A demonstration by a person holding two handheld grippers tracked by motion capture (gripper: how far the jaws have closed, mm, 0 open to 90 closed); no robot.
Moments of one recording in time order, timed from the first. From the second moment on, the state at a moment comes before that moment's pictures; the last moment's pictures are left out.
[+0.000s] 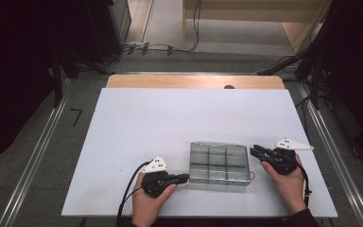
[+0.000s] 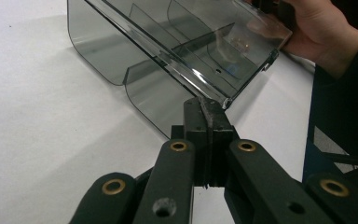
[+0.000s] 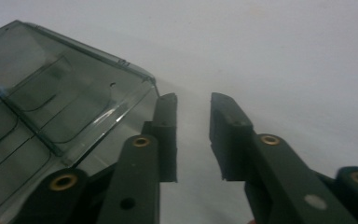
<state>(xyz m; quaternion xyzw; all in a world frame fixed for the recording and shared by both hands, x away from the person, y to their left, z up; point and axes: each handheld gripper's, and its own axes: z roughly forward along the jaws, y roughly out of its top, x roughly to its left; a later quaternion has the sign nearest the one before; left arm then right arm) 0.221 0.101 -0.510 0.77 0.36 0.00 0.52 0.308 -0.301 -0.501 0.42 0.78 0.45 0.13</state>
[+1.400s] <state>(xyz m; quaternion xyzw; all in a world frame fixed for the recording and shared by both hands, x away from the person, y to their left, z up) 0.217 0.114 -0.513 0.76 0.37 0.00 0.53 0.265 -0.286 -0.504 0.36 0.82 0.43 0.13</state>
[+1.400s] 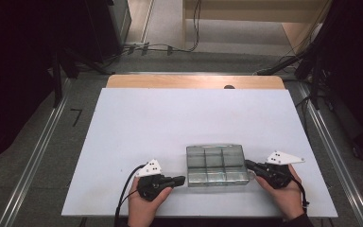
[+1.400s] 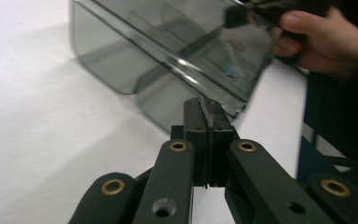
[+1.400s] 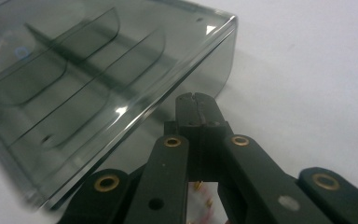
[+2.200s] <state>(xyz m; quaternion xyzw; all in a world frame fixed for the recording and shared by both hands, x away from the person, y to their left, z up) 0.214 0.111 -0.516 0.77 0.39 0.00 0.51 0.228 -0.283 -0.504 0.36 0.81 0.44 0.11</state>
